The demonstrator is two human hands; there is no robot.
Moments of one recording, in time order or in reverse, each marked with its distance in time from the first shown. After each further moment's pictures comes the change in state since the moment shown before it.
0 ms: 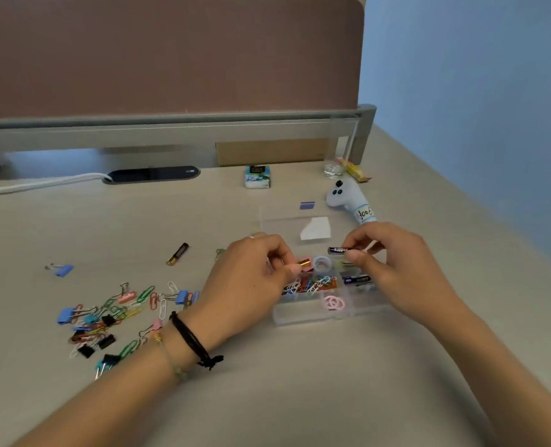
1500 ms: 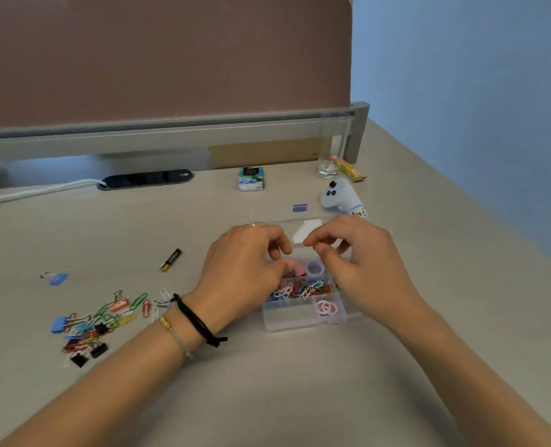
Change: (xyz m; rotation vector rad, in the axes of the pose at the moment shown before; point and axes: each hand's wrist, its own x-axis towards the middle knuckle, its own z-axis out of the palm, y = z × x) left_hand 0.028 0.011 0.006 0.275 0.042 0.049; right_hand 0.011 -0.015 0.017 0.068 0.091 -0.104
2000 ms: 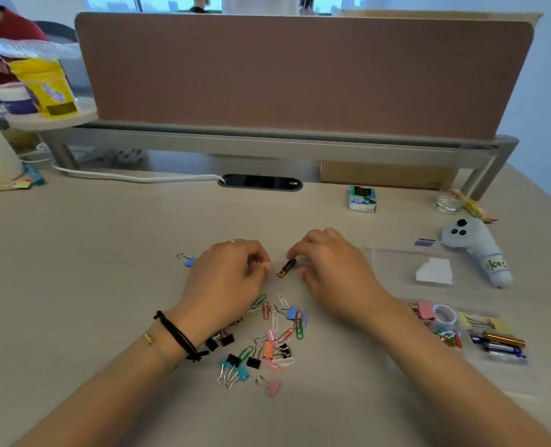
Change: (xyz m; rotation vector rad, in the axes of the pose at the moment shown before) left_hand -0.062 -0.144 -0.082 0.067 0.148 -0.300; right_hand 0.072 -0.089 0.150 -0.327 -0.373 -0.337
